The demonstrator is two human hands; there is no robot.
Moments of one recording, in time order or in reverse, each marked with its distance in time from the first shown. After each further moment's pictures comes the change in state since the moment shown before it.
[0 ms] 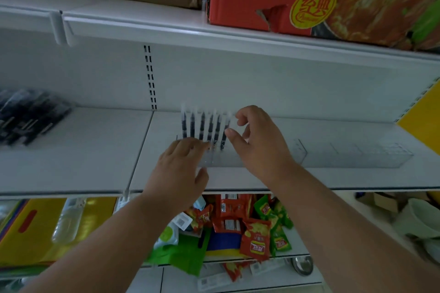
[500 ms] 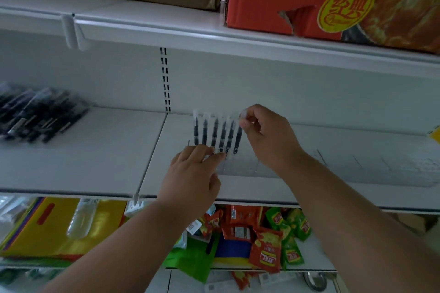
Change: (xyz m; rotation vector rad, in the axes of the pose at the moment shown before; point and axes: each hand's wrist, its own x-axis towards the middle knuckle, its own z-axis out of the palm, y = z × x) left_hand 0.005 0.000 0.011 0.087 0.021 -0.022; right_hand 0.040 0.009 0.005 0.097 -0.116 0.059
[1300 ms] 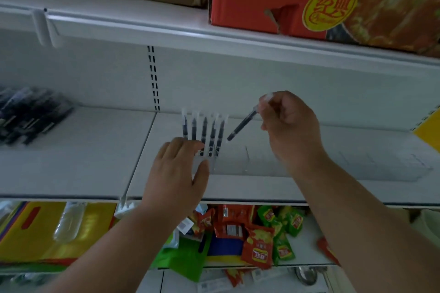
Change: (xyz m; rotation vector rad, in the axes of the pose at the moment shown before) left_hand -0.002 0.011 -0.019 -0.225 0.145 -0.129; right_hand -0.013 -0.006 -0.033 0.383 0.294 0.129
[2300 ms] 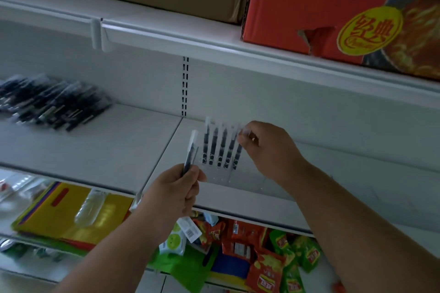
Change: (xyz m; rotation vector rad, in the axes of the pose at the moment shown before) left_hand -0.014 -0.002 -0.014 -1.139 -0.132 -0.805; right_hand 0.022 0.019 0.039 -0.459 -0.495 -0.283
